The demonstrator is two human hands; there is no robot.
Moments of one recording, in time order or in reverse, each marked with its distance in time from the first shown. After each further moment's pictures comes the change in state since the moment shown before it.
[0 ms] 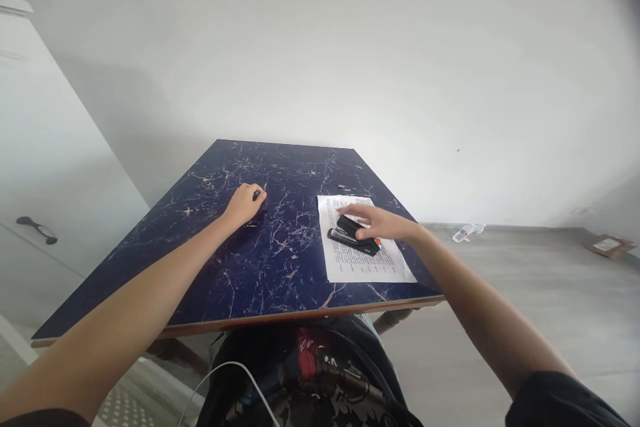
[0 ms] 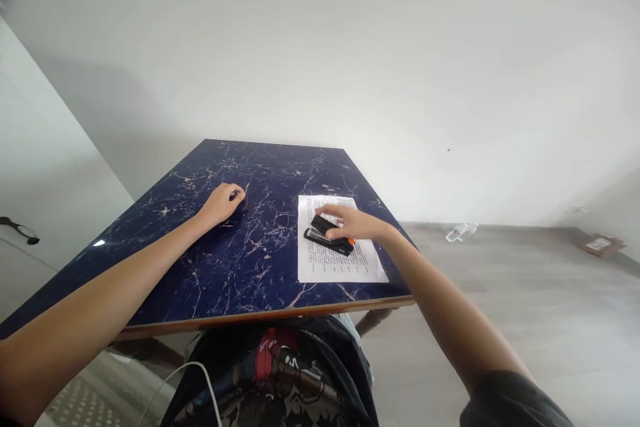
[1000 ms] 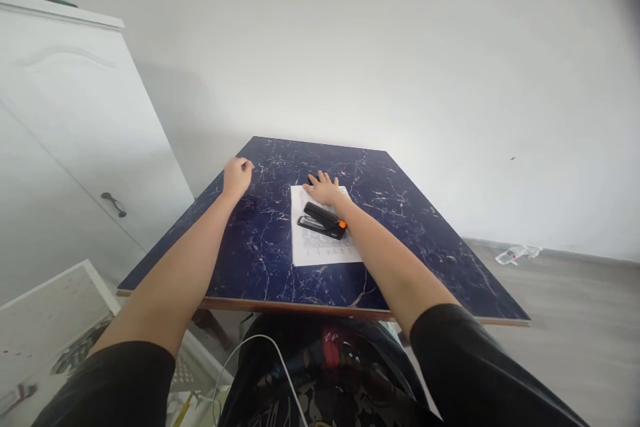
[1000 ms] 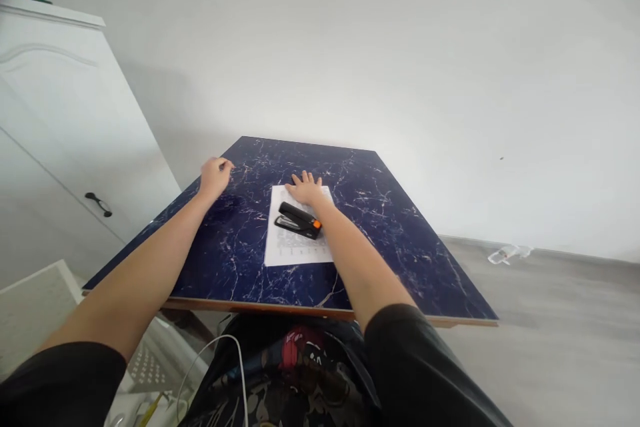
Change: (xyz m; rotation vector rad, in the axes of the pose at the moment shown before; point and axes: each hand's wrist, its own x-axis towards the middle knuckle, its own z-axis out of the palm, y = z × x) left_hand 0.016 -0.077 -0.067 -0.075 0.464 -0.233; right_hand 0.243 -0.046 0.113 -0.345 0.011 0.171
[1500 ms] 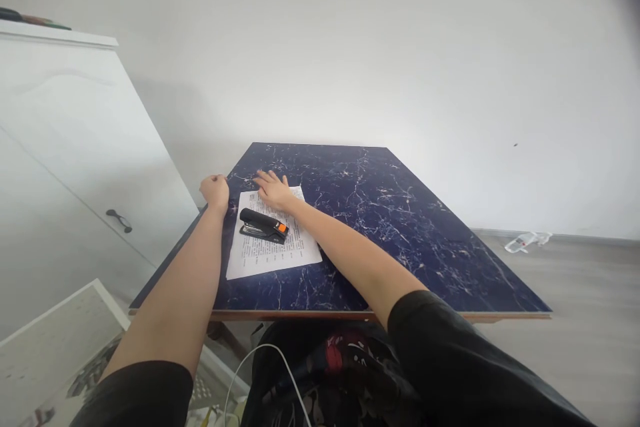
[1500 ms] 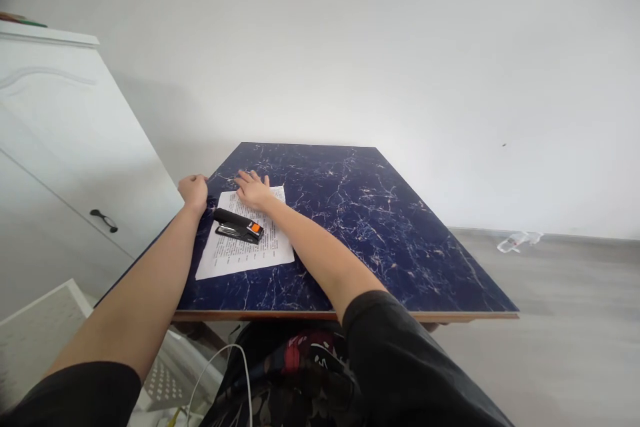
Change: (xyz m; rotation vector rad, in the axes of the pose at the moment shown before) left_hand 0.016 -0.070 -0.010 -0.025 0.257 -0.463; right_hand 0.027 -0.140 0.026 0.197 0.129 -0.461
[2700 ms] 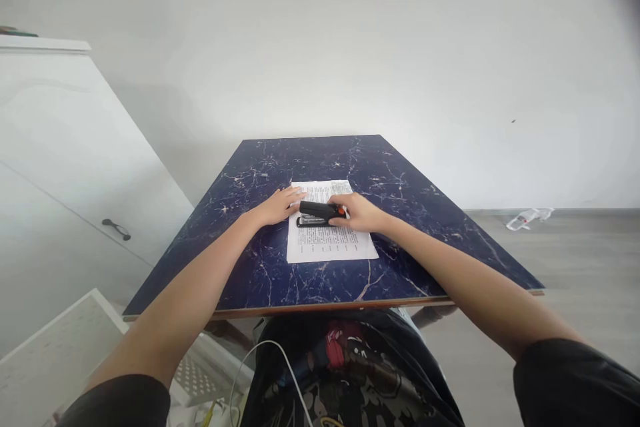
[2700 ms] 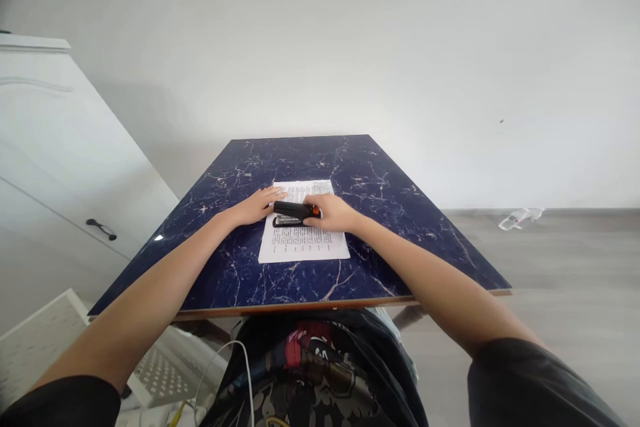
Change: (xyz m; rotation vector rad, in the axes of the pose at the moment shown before) left_hand -0.136 0.071 0.034 0.326 -1.206 1.032; right_hand -0.235 0.065 -0.111 0.095 0.022 0.000
